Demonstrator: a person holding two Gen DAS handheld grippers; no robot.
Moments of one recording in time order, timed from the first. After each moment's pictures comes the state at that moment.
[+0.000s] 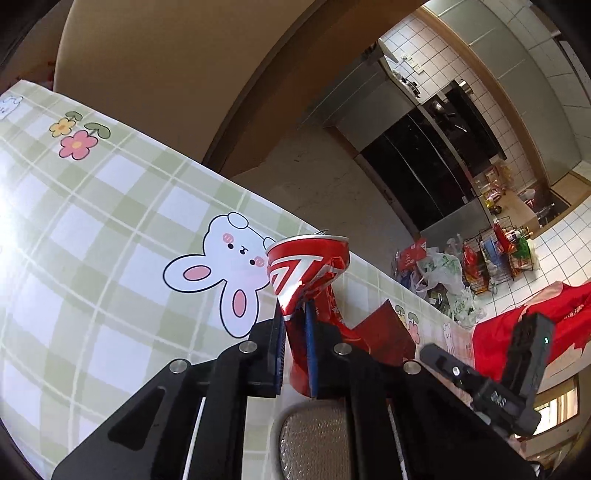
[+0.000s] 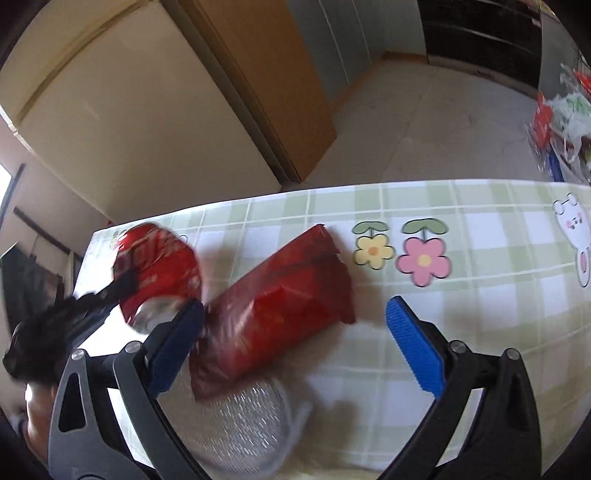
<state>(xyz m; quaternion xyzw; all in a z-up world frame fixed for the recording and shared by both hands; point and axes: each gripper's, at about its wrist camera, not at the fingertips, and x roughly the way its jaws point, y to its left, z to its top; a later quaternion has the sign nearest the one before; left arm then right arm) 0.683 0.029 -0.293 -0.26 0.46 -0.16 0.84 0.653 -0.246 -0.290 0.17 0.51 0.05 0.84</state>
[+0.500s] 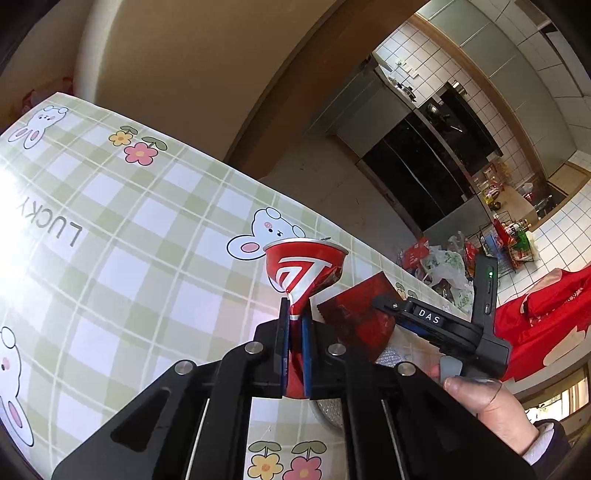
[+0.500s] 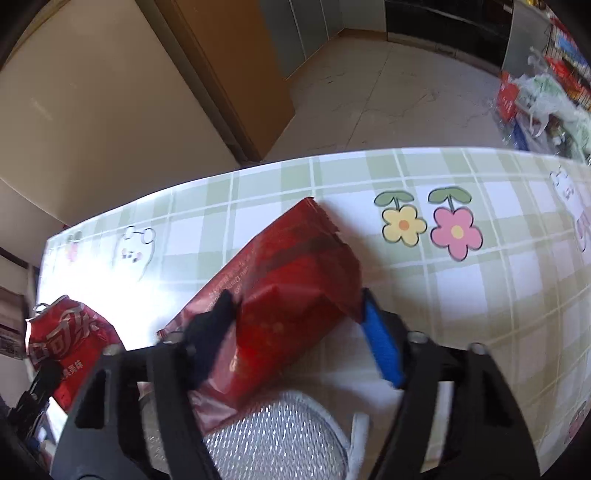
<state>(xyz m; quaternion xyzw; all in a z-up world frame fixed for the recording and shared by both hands) 0.621 0.074 -0.266 -0.24 0.44 -0.16 0.85 0.658 -0.209 -0.307 0.16 0.55 -0.02 0.82</state>
